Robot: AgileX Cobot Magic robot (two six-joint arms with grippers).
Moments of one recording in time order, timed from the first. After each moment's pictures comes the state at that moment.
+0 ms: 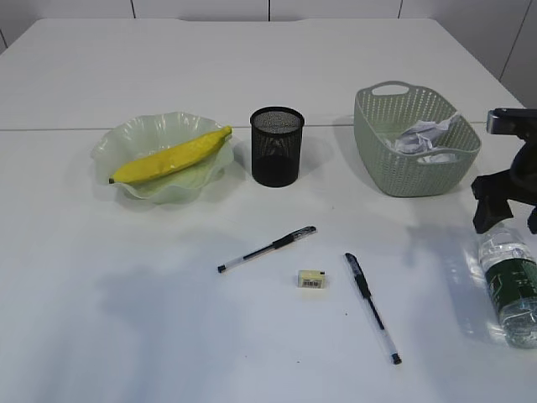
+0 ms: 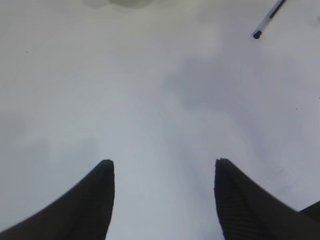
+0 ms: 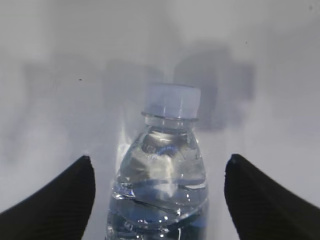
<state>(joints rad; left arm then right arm) -0.27 0.97 -0.80 -0.03 0.88 0.07 -0.11 1.87 -1.23 0.06 0.78 -0.09</state>
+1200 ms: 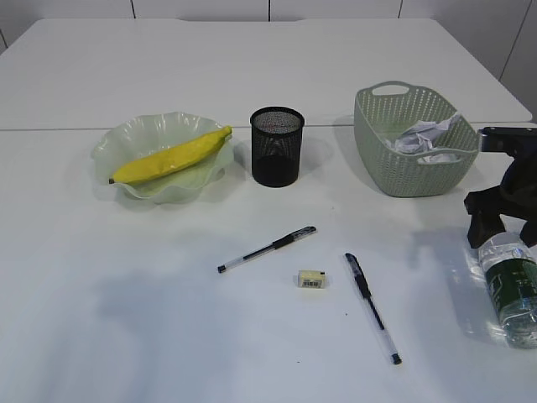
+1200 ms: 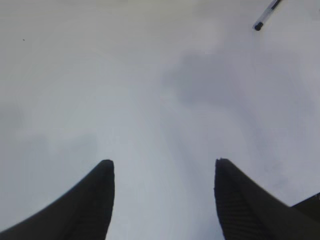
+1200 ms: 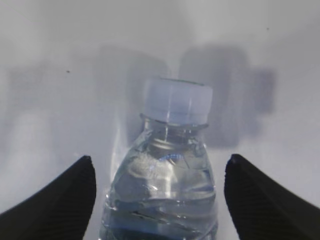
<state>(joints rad) -0.27 0.97 -0.80 -0.03 0.90 0.05 -0.11 1.94 -1.23 0.06 0.77 -0.11</state>
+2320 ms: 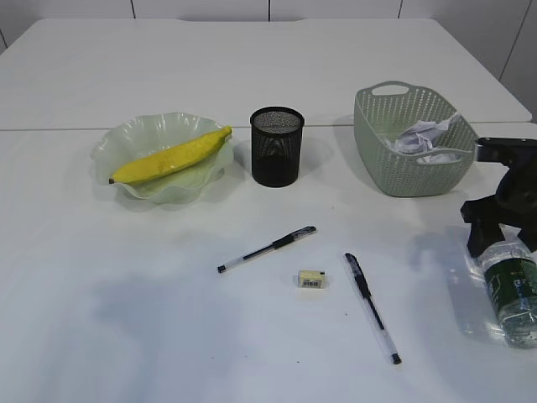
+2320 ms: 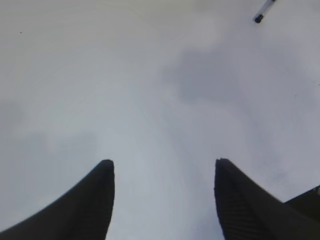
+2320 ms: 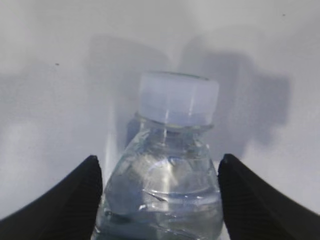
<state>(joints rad) -0.27 0.97 -0.80 -0.03 0.92 0.05 -0.11 1.98 -1.23 0.07 0.77 -0.11</state>
